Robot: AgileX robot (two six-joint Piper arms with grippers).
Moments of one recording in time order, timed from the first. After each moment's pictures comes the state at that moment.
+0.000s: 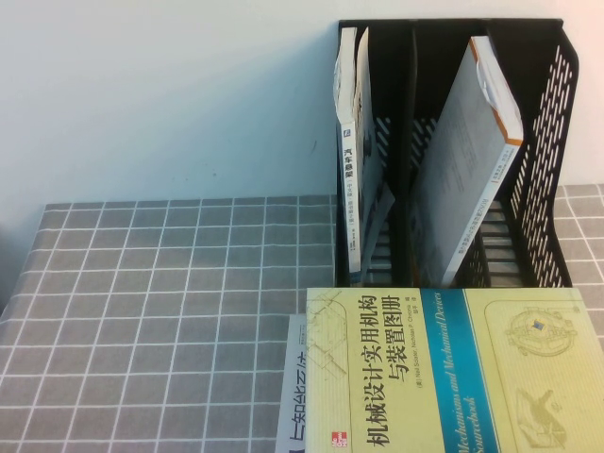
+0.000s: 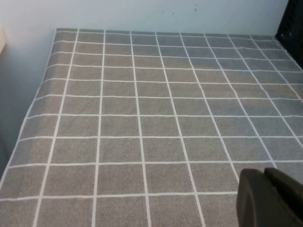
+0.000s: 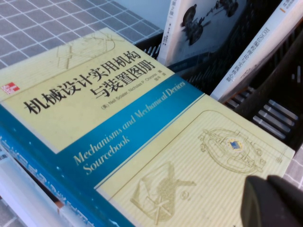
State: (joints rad) right arm -0.22 0.44 -0.33 1.02 0.84 -1.45; left arm -0.10 -0.01 0.01 -0.10 0.36 -0.04
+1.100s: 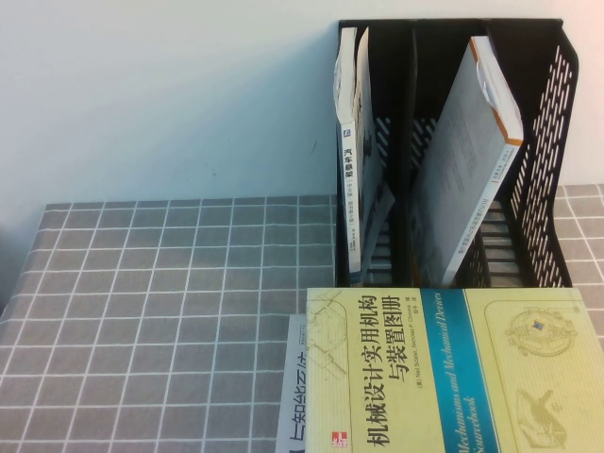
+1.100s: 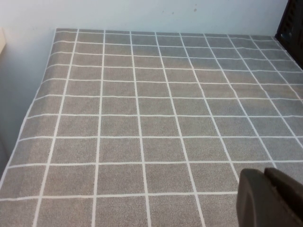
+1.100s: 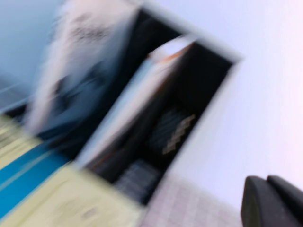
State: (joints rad) right arm -0.22 0.24 -0.32 1.05 0.52 -1.44; left arm -0.10 -0.01 0.01 -0.10 0.36 -0.04
